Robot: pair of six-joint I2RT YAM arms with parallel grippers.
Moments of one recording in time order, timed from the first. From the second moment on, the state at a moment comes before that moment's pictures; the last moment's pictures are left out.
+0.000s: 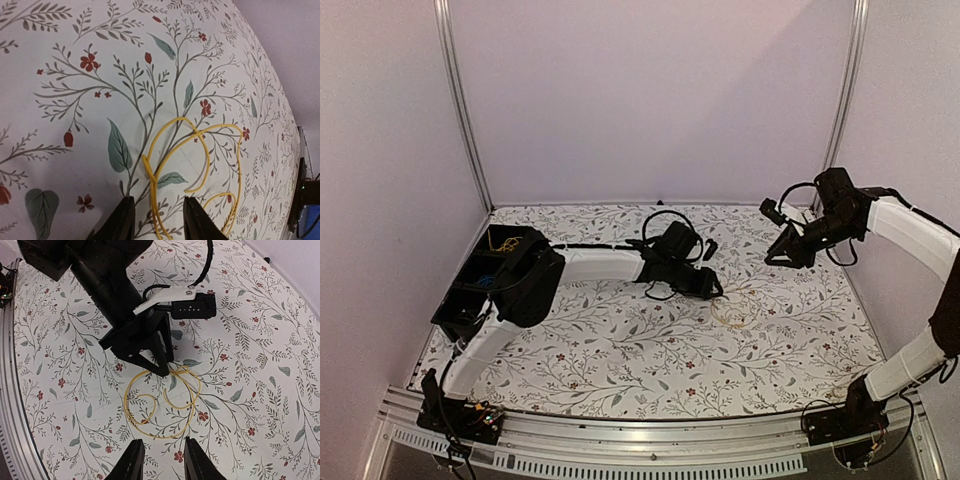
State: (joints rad) left arm -0.91 2.58 2.05 -0.23 0.34 -0.49; right arm 0.20 1.43 1.20 -0.84 -0.60 -0.72
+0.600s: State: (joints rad) left arm -0.90 2.71 2.20 -0.16 0.32 -0.55; right arm 0.20 1.51 1.12 -0.69 -0.55 -0.66
